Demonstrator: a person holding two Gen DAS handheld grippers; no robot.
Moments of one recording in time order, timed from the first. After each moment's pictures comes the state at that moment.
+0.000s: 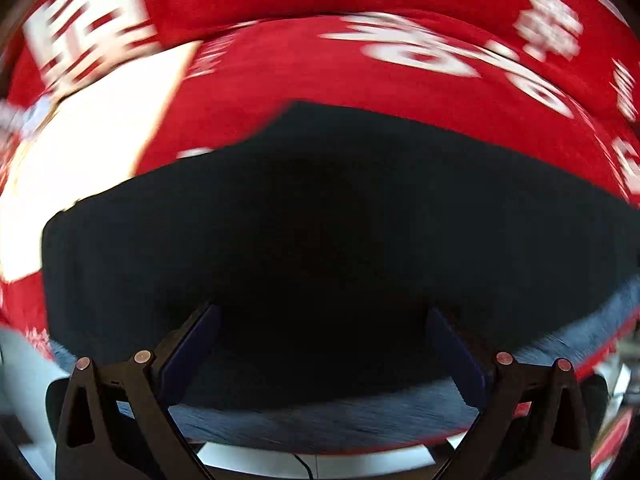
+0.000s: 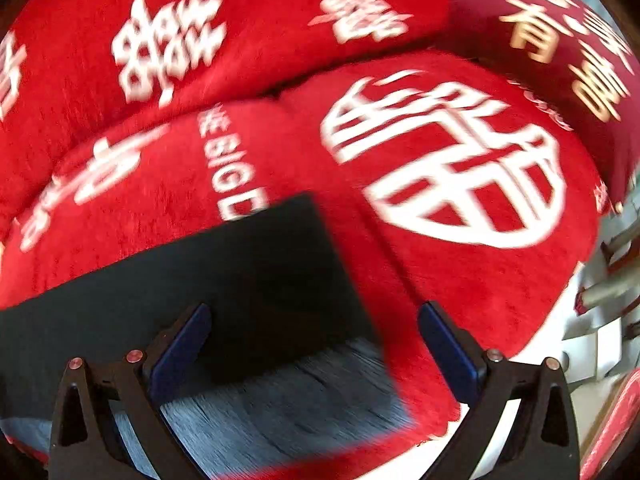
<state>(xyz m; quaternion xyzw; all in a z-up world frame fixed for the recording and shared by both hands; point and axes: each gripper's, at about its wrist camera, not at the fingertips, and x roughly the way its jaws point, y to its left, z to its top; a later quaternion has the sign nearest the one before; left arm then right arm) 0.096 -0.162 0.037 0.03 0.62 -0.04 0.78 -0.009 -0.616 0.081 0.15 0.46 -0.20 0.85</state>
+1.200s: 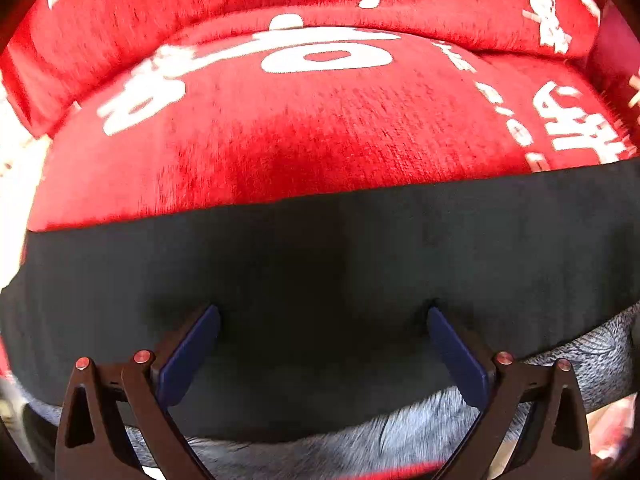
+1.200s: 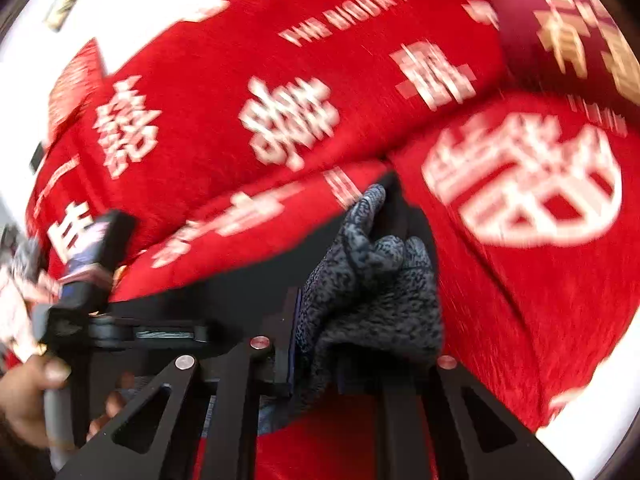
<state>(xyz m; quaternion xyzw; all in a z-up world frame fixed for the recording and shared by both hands) 0.116 -0.389 0.043 0.04 0.63 -0.11 0.77 -0.059 -0.570 0.102 0.14 0.30 -0.01 0.94</state>
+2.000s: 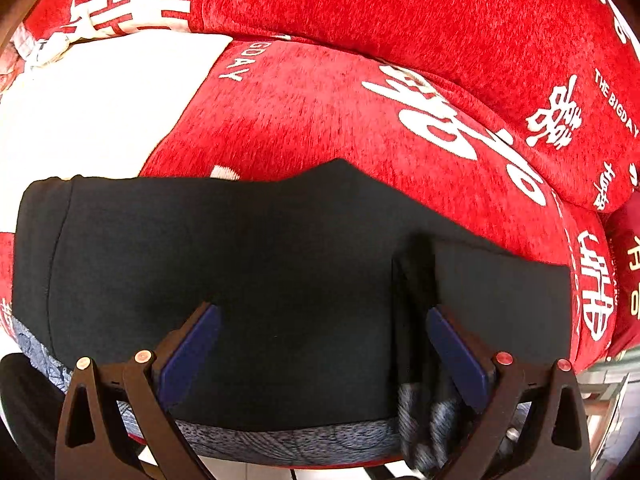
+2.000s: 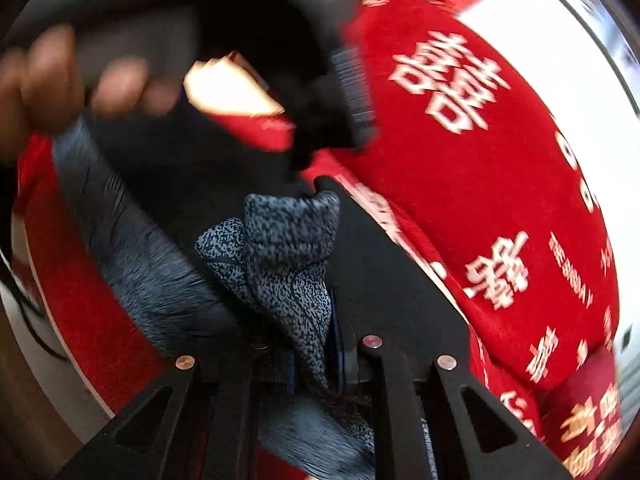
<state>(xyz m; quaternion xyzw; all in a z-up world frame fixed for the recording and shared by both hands) 0.103 -0.078 0.060 -0.13 0.59 -0.03 0.80 -0.042 -0.185 0.032 -0.41 0.29 0.12 0.86</state>
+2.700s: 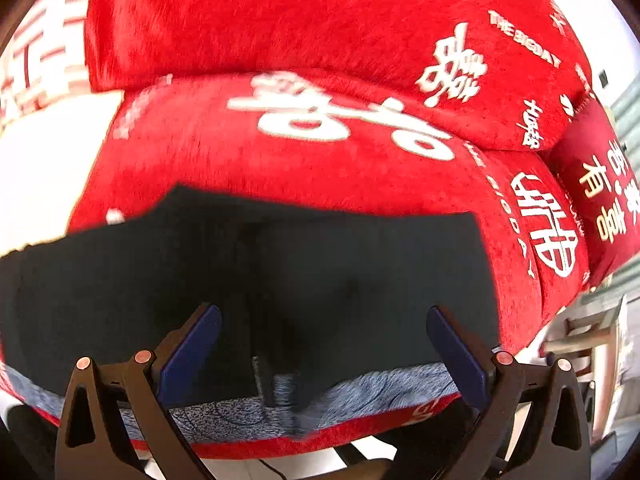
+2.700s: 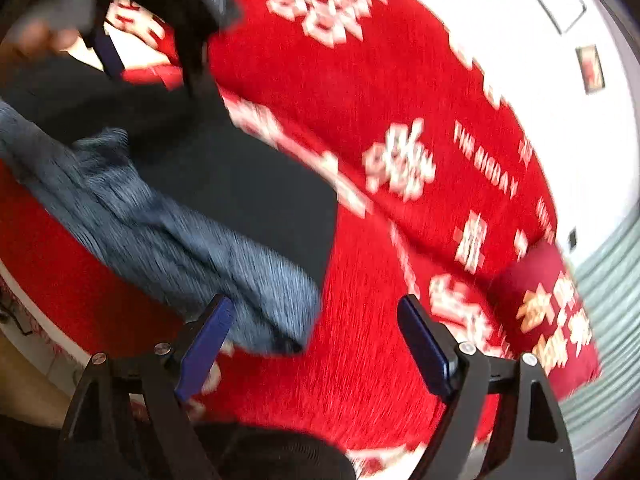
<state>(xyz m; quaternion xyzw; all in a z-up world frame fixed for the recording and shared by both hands) 0.084 -0.175 0.118 -0.06 0.55 -0.14 0.82 -0.092 -0.315 0.069 -0.31 0.37 -0.07 0.87</state>
